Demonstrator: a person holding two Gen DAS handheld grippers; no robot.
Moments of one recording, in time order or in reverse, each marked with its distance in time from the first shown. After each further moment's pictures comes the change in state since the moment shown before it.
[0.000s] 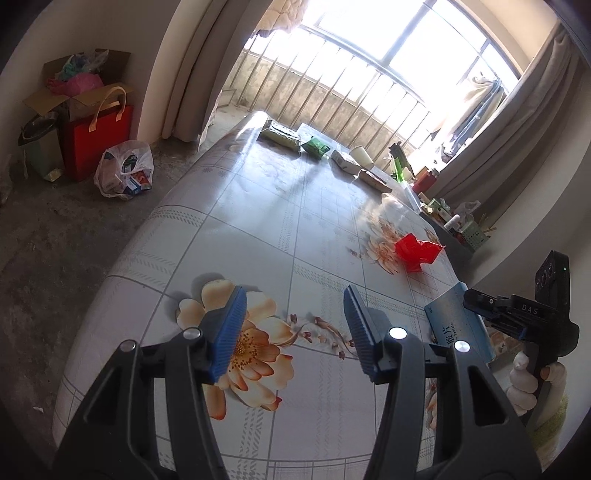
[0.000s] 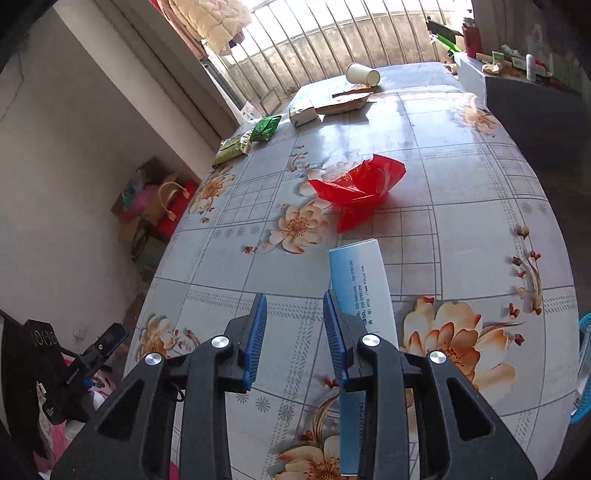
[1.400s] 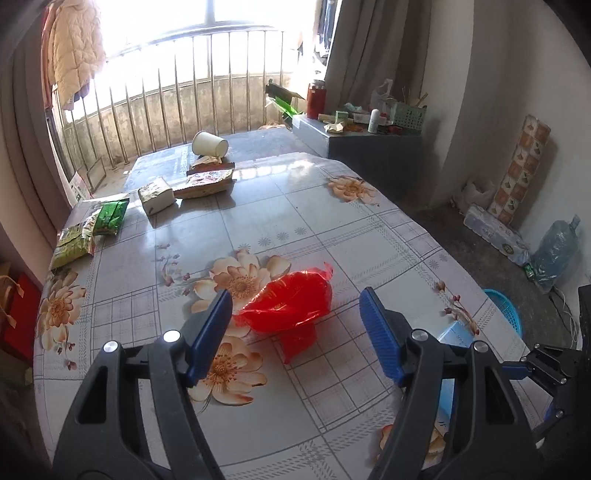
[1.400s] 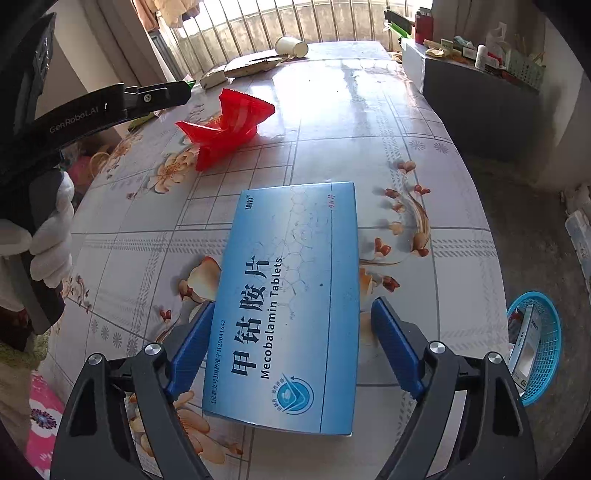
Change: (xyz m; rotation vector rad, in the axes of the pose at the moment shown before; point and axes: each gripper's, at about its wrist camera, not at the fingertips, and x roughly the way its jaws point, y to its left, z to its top) left arm 0.196 -0.260 0.038 0.732 0.151 -0.082; right arm 0.008 -0.067 -0.035 -0.072 0.081 -0.285
